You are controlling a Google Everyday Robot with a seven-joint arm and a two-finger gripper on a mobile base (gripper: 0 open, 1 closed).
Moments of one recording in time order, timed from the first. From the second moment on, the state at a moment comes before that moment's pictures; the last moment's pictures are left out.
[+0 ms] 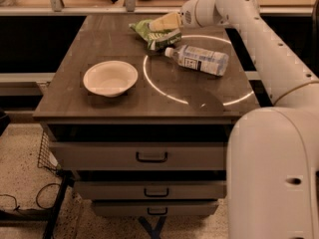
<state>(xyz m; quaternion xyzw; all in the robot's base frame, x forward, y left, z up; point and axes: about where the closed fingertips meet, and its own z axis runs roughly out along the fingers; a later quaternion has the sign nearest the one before) 0.875 -0.059 0.917 -0.30 0.77 0.21 0.52</state>
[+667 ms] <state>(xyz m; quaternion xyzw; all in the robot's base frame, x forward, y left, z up) 0.882 -0.039 0.920 -0.31 0.79 0.18 0.50</state>
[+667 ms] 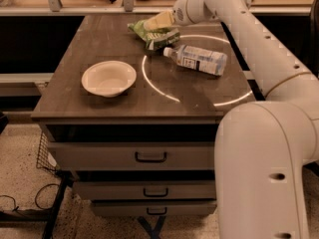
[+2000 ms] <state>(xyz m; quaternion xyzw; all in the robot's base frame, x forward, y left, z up) 0.869 0.002 0.847 -0.31 0.83 0.17 0.43</state>
